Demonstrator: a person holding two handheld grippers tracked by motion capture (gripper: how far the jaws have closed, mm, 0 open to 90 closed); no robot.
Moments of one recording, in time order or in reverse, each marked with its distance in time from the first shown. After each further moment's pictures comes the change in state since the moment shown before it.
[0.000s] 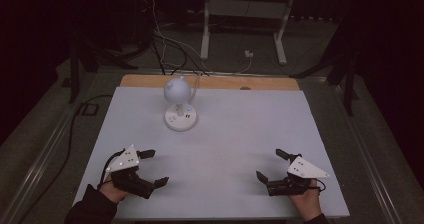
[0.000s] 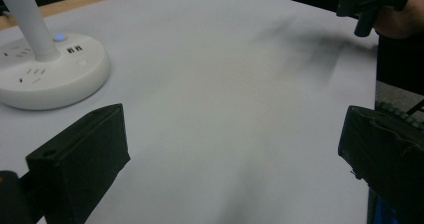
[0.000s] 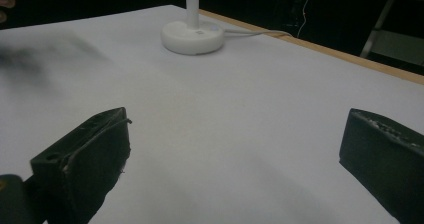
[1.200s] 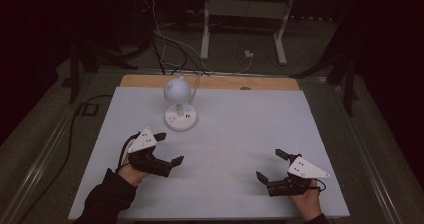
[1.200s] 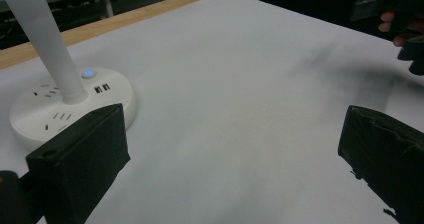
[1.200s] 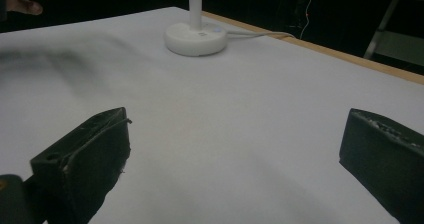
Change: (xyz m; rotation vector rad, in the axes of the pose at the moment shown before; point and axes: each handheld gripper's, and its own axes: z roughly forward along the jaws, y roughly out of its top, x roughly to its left) left arm 0.012 0.038 0.040 -0.018 0.111 -0.025; right arm 0.000 0.000 -0.001 -0.005 0.011 0.001
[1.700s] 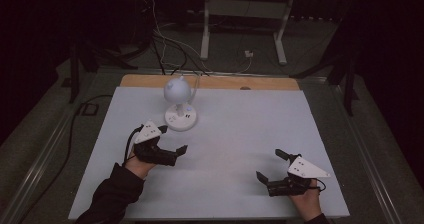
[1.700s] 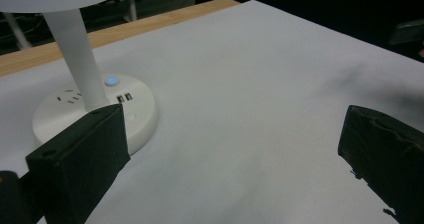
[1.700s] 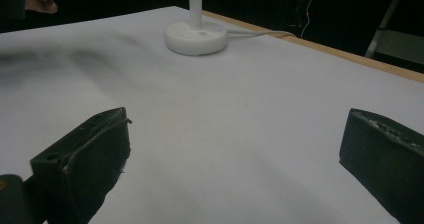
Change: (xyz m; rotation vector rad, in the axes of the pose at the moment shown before) left arm 0.007 0.012 0.017 -0.015 0.073 -0.053; right arm -0.001 0.000 0.000 -0.001 0.002 0.005
